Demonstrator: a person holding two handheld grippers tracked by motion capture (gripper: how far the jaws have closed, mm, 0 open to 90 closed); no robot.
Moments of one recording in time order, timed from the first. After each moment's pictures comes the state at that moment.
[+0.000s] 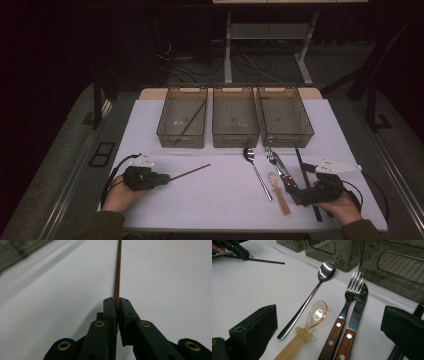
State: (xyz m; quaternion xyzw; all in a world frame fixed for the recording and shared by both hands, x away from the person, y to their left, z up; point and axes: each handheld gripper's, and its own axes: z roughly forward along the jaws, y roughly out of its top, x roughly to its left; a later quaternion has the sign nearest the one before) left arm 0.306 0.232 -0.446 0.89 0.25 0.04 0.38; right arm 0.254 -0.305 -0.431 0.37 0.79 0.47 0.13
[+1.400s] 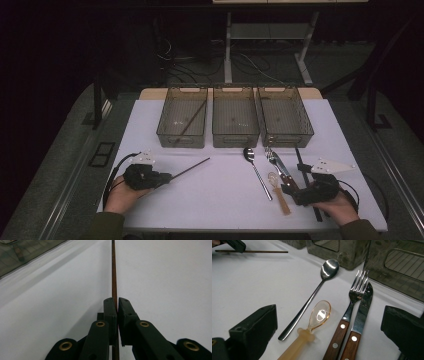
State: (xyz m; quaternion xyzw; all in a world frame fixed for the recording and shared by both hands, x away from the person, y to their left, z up) left arm 0.302 0.225 -0.431 0.88 0.28 0.03 0.39; right arm 0.257 -0.297 -0.434 0.37 0.79 0.47 0.13
